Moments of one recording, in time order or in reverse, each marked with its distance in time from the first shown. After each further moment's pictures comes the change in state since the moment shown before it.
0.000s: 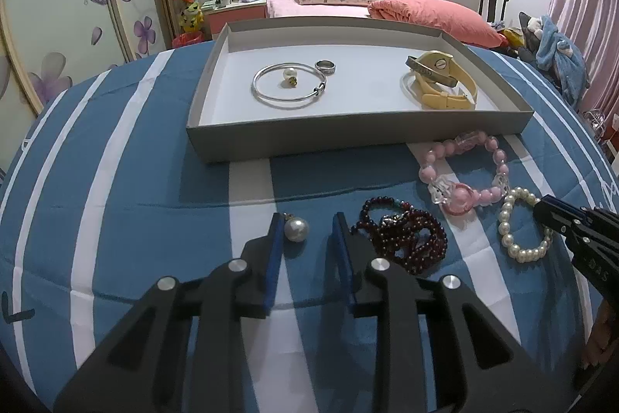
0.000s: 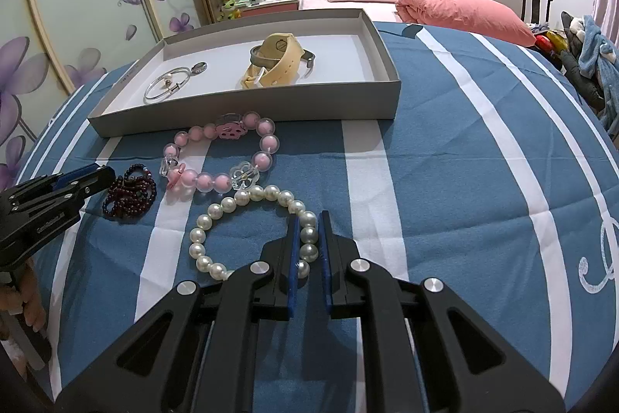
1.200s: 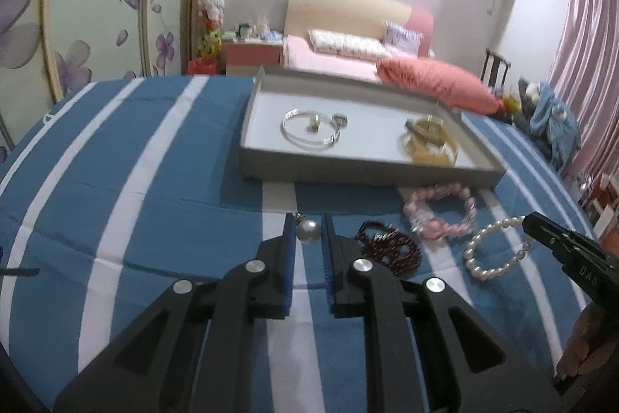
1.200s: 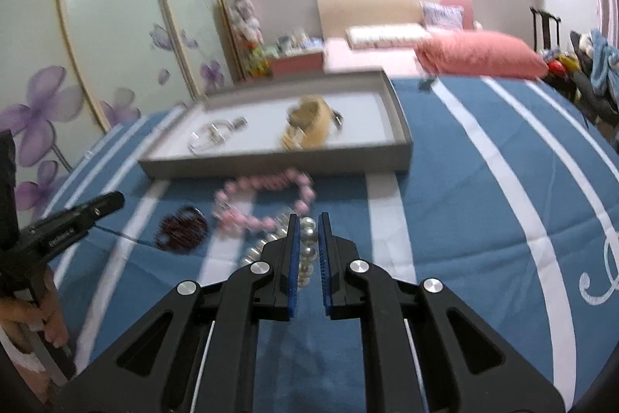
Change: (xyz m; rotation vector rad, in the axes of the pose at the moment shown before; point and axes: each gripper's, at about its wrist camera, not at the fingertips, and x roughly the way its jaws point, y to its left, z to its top) left arm -0.058 0.023 -0.022 -0.162 -0.218 -0.042; right arm -0.041 0.005 0.000 -0.006 -0.226 0.130
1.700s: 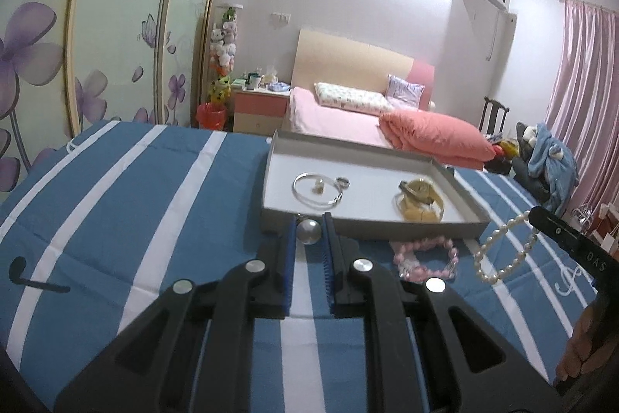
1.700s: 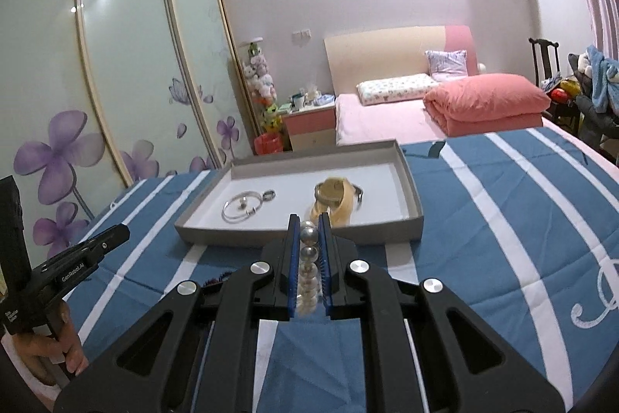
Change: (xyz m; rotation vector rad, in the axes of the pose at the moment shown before) left arm -0.048 0.007 0.013 -0.026 -0.190 0.004; right arm -0.032 0.011 0.030 0.024 -0.198 0.043
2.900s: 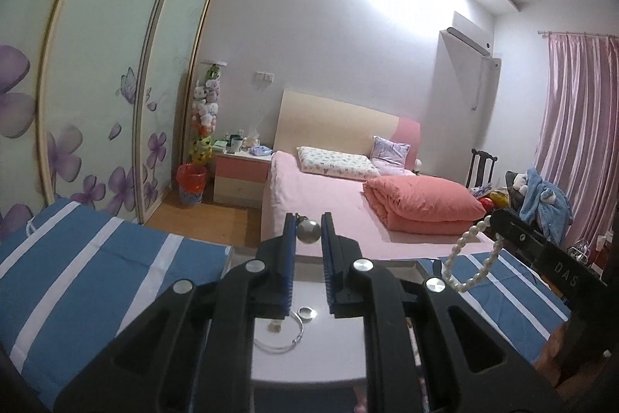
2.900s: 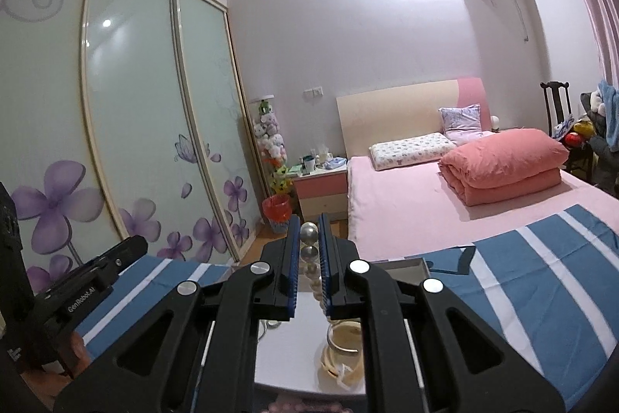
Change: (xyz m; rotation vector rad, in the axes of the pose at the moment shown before) left arm 0.057 -0.046 0.102 0.005 -0.230 -0.054; right arm 0.056 0.004 0.084 -0.012 -0.223 0.044
